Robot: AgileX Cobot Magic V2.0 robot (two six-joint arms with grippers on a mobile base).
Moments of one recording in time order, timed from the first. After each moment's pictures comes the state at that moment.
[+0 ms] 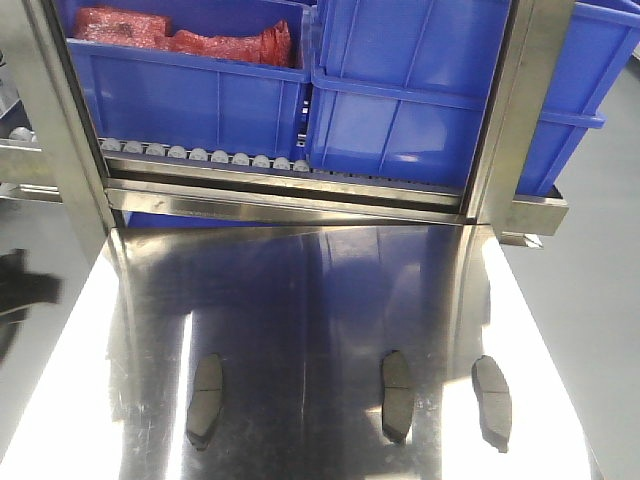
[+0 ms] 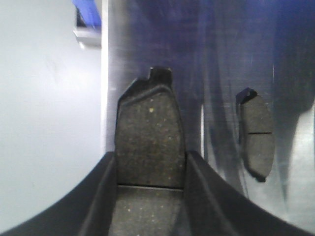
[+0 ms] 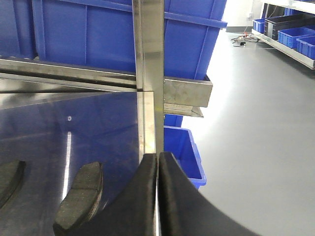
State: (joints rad) left arm -0.28 1.08 -1.02 0.19 1.06 -0.35; right arm -0.02 -0.01 0.03 -0.08 0.23 0.06
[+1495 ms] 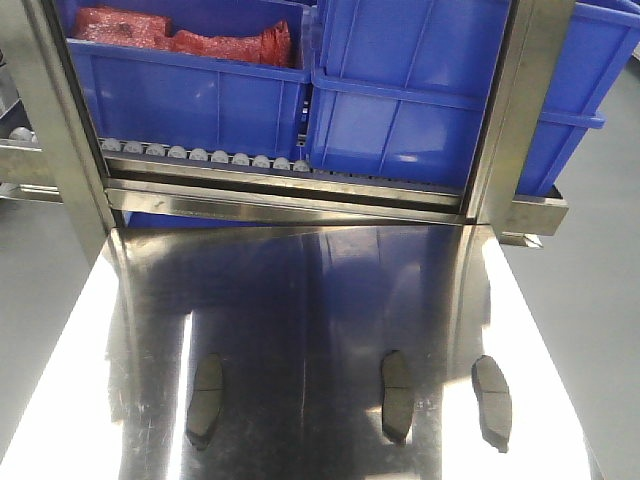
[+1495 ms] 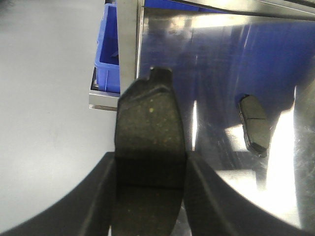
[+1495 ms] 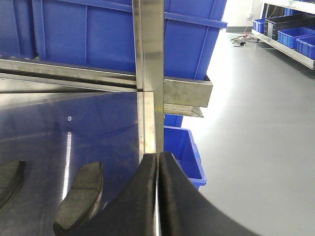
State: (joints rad) left arm -0.28 0.33 -0.68 0.22 1.12 -0.37; right arm -0.02 -0.01 0.03 -0.08 0.23 0.06
